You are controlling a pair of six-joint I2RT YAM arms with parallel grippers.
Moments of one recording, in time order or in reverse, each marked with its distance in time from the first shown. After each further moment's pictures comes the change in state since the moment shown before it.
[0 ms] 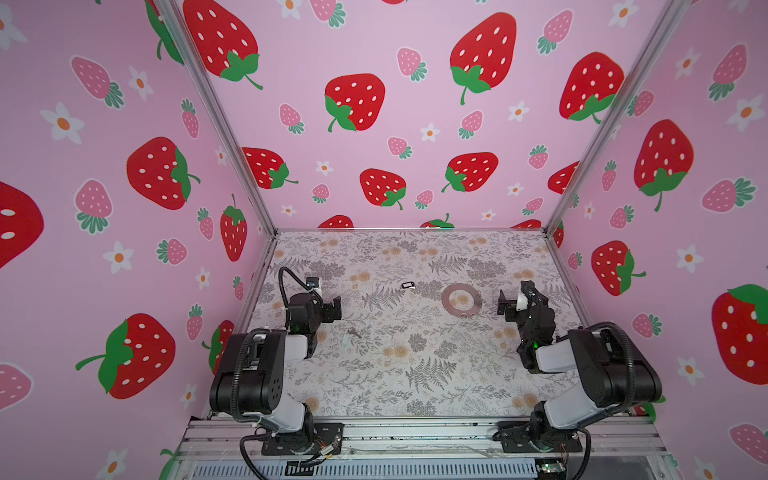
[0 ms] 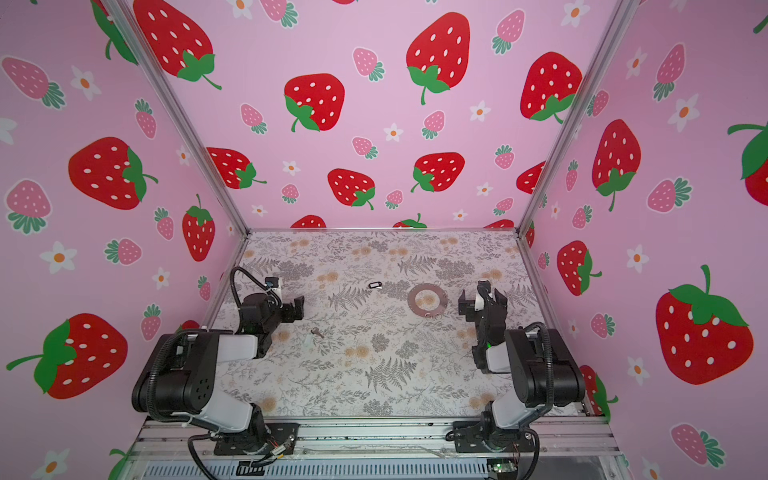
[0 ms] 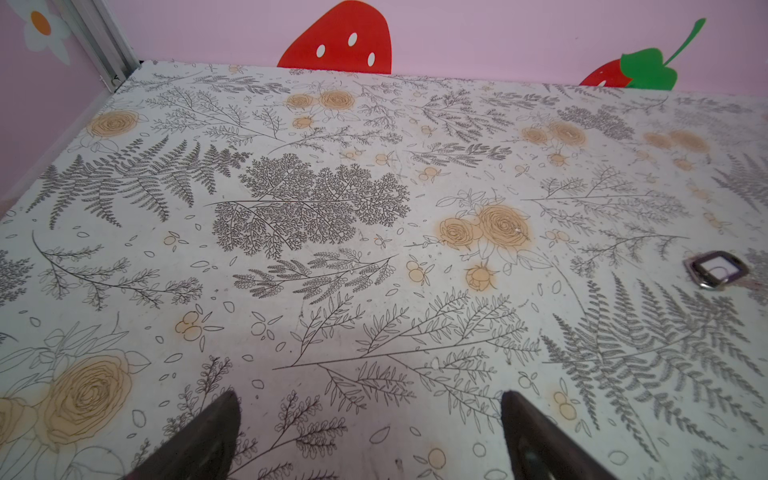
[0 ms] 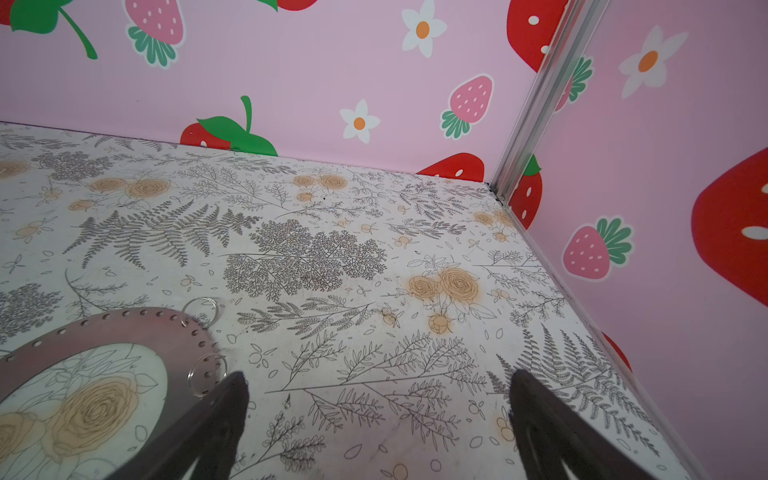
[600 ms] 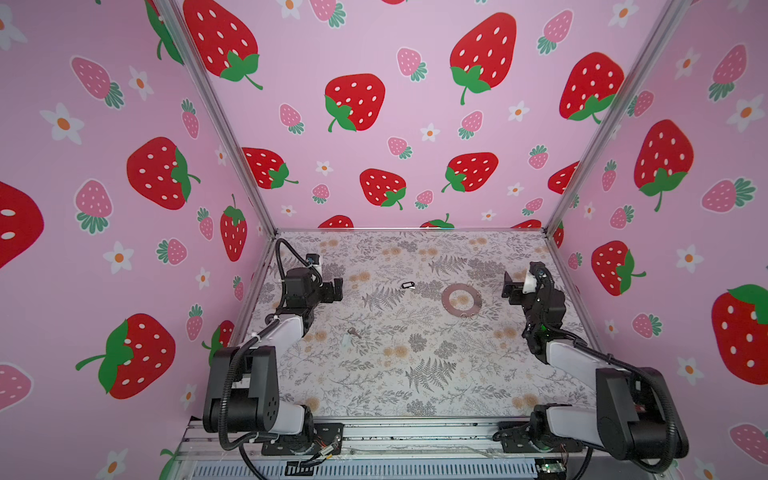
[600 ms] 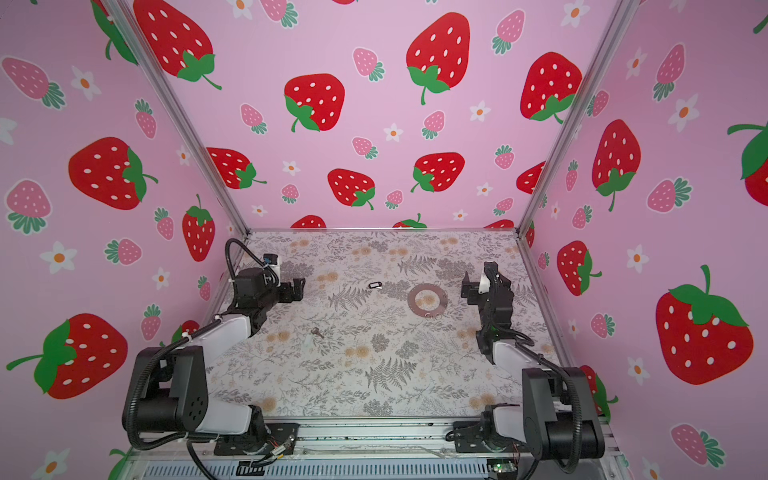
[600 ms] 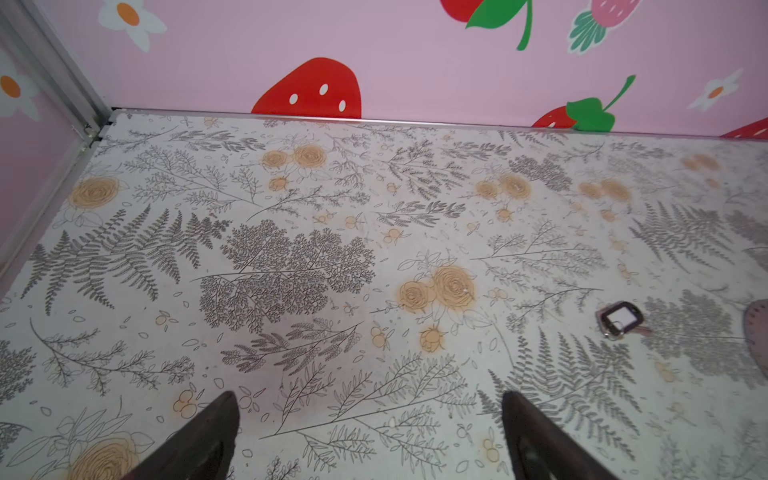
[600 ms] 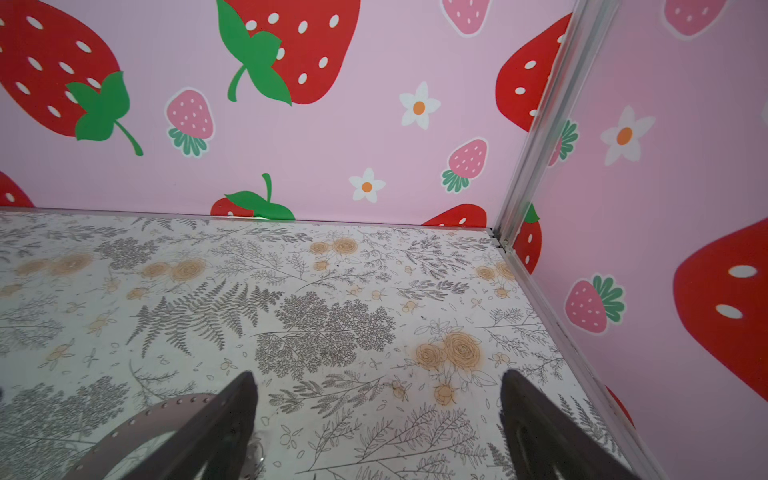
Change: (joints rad) left arm -0.021 -0.119 0.296 -0.459 0.064 -0.017; right arm 0.025 -0.300 0.186 -0.454 -0.049 0.074
